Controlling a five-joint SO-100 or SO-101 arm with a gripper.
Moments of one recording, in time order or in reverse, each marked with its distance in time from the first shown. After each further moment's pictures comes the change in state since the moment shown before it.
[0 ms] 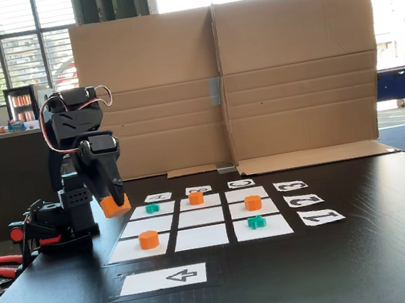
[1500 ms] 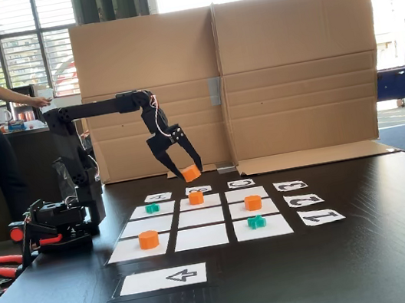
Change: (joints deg) arm -59.4 20.6 34.9 -2.3 5.4
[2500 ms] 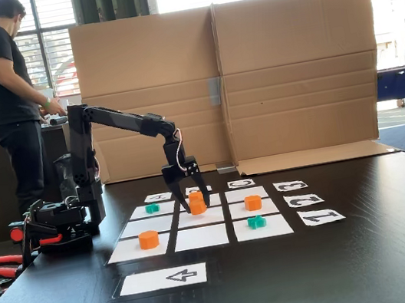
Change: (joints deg) arm -1.9 -20.0 1.8 -11.2 1.9
